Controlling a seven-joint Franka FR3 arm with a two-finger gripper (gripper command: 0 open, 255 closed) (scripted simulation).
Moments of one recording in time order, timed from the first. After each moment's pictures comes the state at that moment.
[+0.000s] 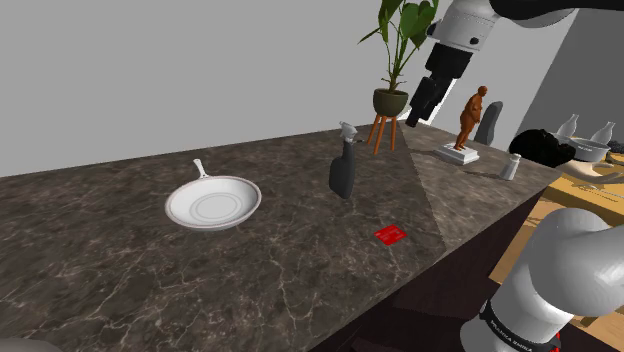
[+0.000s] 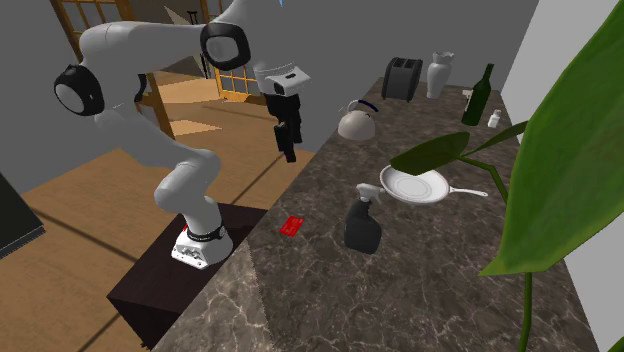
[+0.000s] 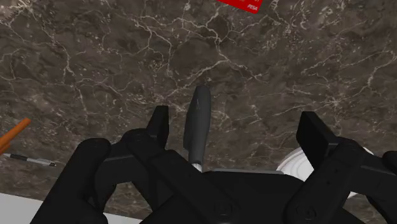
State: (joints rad) arm -0.01 -0.78 -0.03 -2.27 0.01 1.67 -0.11
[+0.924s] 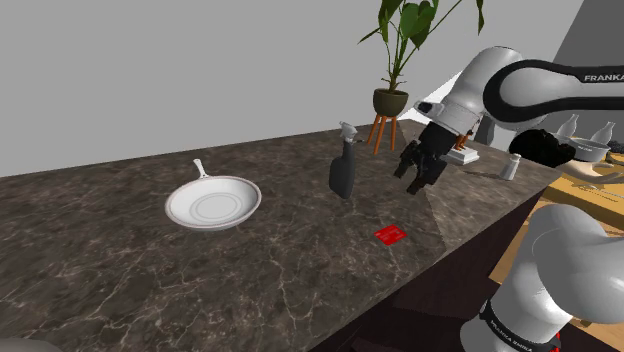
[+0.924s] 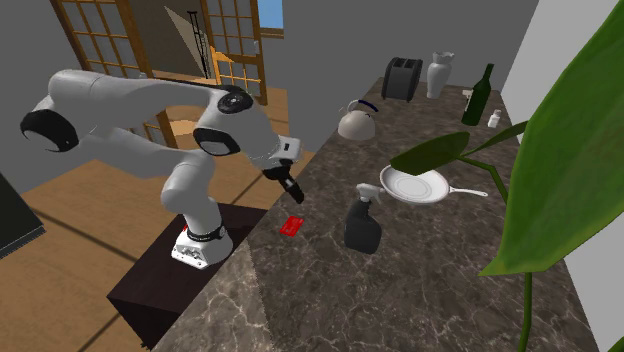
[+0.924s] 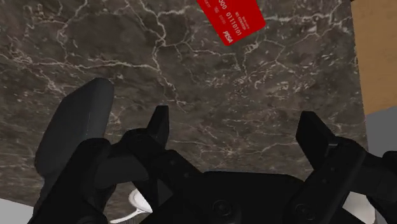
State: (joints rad) arm 0.22 -1.00 -0.38 -2.79 0.03 2.06 -0.82
